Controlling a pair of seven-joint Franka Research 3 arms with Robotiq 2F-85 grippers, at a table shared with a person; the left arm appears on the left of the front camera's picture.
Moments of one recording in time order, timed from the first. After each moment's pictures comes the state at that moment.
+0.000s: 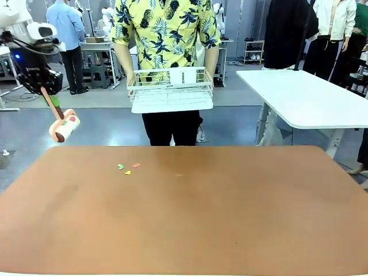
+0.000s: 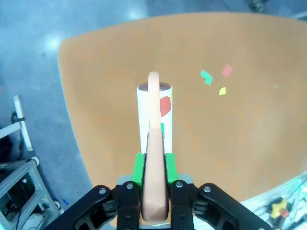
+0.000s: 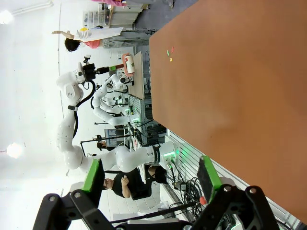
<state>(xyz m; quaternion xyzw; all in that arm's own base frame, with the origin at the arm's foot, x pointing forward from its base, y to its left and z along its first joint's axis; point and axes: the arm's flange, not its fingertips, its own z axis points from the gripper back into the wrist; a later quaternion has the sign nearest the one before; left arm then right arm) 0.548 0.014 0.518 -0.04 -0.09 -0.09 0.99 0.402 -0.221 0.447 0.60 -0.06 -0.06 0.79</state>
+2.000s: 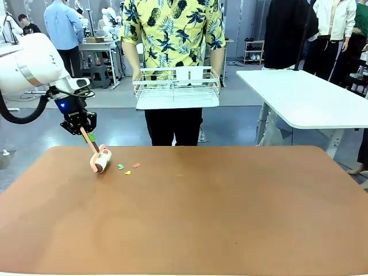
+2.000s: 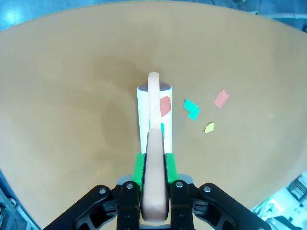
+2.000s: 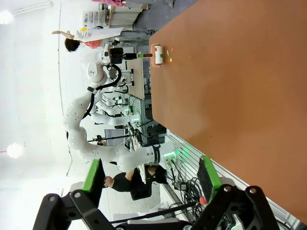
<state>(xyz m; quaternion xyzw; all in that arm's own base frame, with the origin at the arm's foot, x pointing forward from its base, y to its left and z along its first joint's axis) 0.632 -0.010 0.361 -0.14 -0.02 -0.03 0.99 0.402 -0.221 0.446 0.60 -0.06 -0.06 0.79</state>
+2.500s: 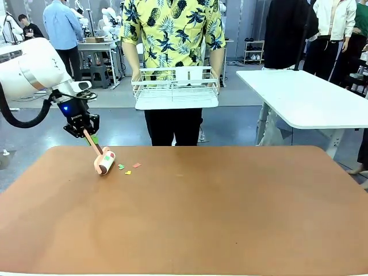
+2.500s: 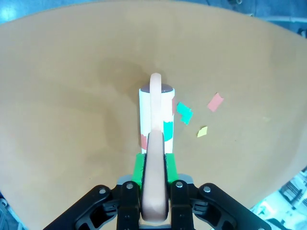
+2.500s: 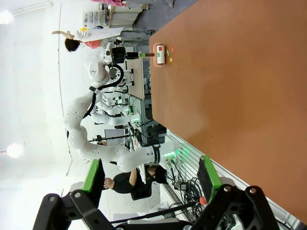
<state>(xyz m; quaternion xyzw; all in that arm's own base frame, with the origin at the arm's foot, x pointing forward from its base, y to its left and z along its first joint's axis) 0.634 -0.017 0.352 -0.16 -0.02 -0.02 0.99 0.402 -0.221 0.446 0.60 -0.06 -0.06 0.79</state>
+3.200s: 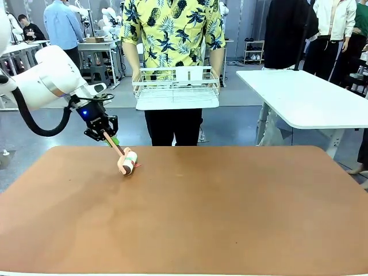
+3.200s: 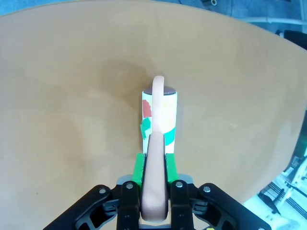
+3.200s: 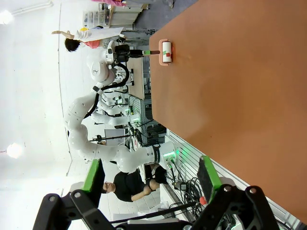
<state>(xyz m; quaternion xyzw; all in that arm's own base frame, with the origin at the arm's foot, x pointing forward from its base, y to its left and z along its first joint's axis) 0.634 -0.078 0.339 -0.22 -0.02 0.00 0.98 0.402 -0.221 0.446 0.60 -0.06 -0.06 0.79</state>
